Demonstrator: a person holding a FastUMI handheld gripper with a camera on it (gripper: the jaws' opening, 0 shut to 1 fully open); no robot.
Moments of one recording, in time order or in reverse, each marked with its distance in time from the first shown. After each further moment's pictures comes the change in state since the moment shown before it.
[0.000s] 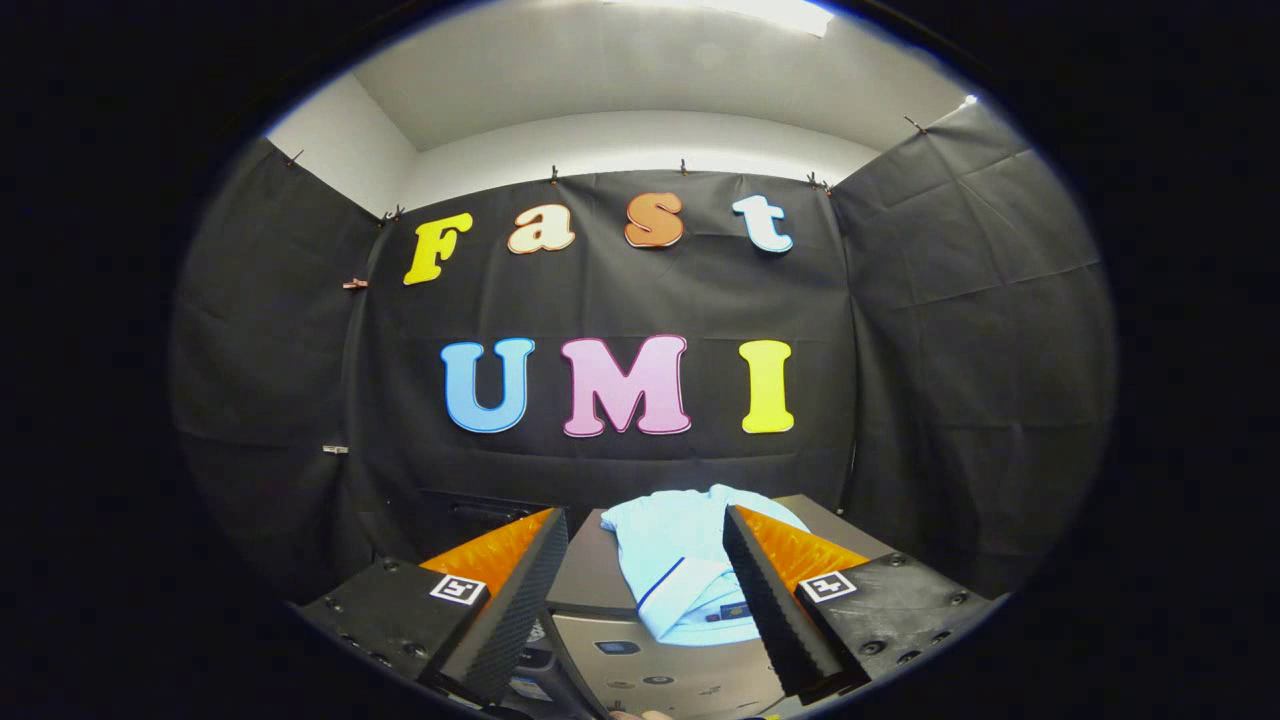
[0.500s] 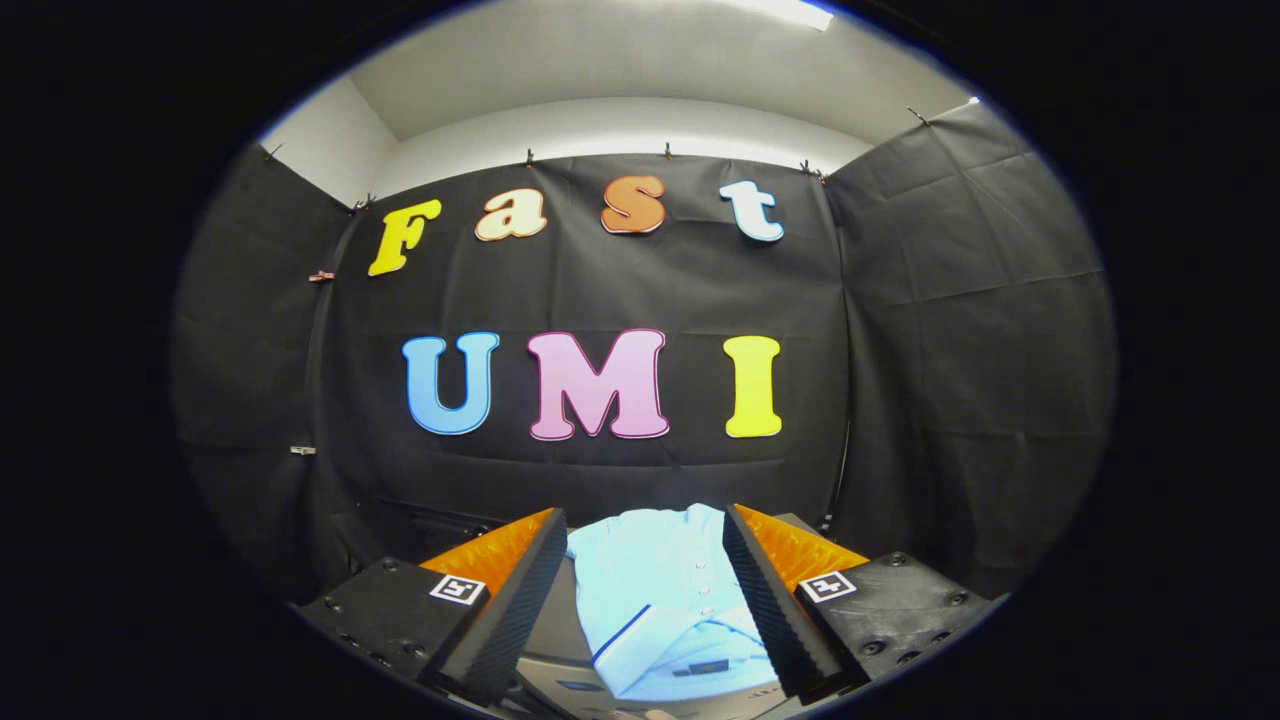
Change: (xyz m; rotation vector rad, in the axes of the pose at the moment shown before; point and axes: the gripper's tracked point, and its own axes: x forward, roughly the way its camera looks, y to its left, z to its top) arm 0.100 -0.032 0.010 0.008 0.048 -0.046
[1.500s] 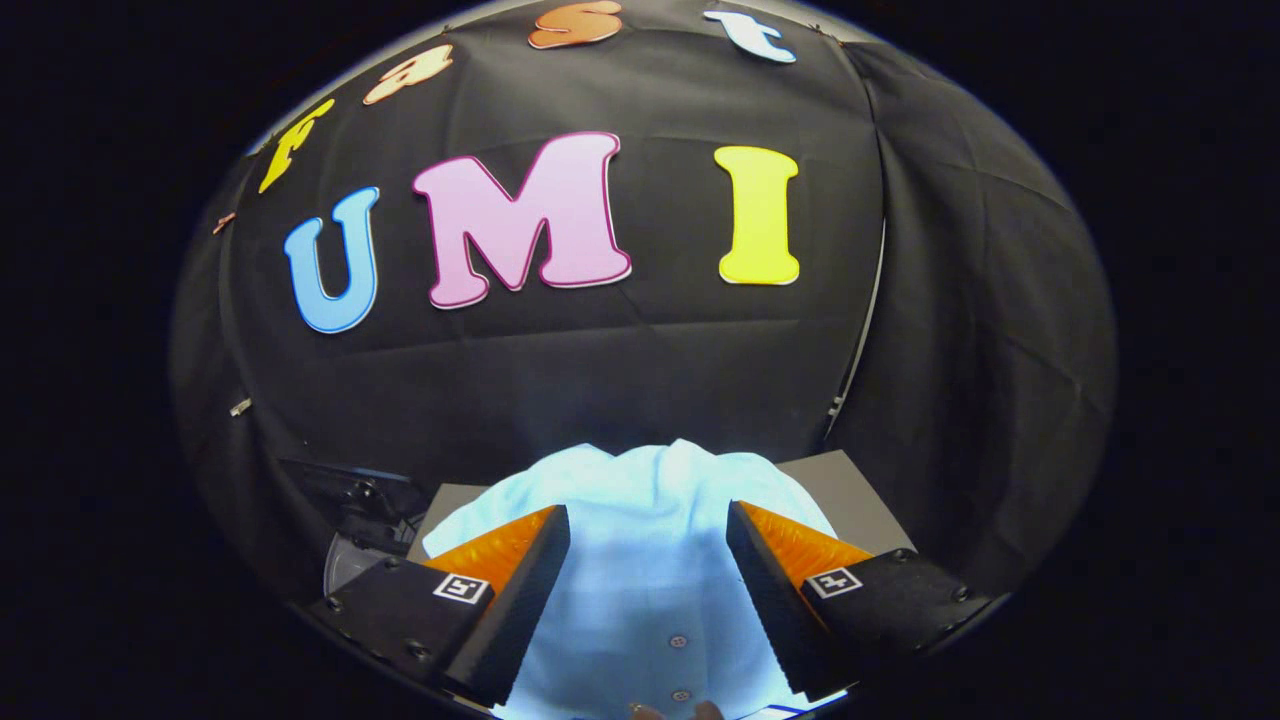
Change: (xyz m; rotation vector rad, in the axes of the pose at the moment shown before) arm 0.207 -0.059 -0.135 0.019 0.559 -0.113
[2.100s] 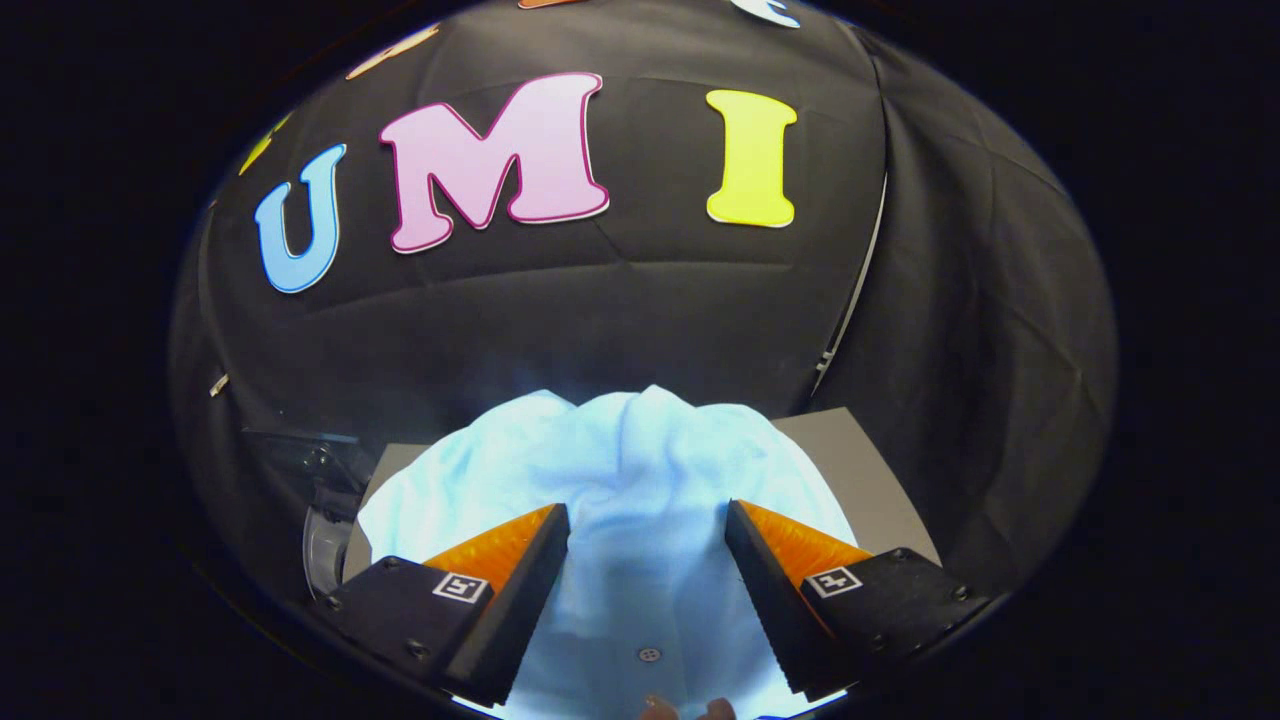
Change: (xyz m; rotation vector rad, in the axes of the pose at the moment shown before) arm 0.020 -0.014 -0.035 -0.013 0.151 -0.042
